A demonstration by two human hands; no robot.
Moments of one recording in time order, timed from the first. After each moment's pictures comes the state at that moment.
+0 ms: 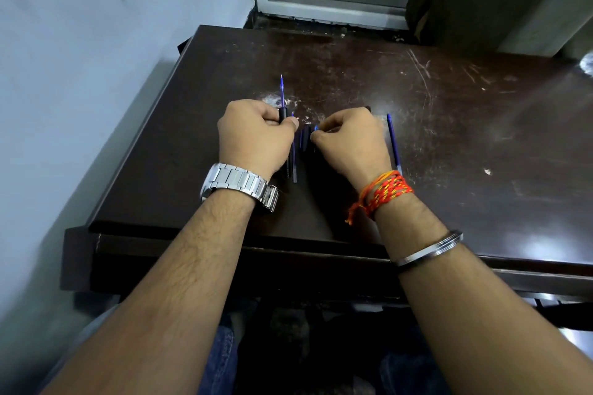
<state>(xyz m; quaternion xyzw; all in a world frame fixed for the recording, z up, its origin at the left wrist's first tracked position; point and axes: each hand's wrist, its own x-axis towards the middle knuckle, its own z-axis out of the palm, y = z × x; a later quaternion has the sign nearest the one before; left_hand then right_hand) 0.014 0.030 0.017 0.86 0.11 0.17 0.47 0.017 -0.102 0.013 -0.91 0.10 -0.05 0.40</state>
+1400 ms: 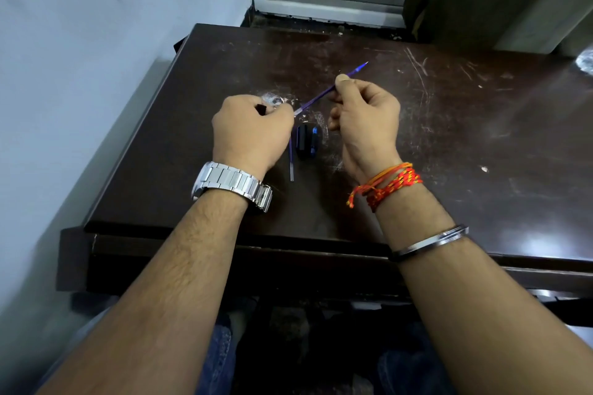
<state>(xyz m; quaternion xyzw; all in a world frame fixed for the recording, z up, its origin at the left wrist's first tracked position) 0.008 0.030 0.032 0.87 0.13 0.14 0.46 0.029 -0.102 0.018 -0.61 0.14 -0.14 0.77</state>
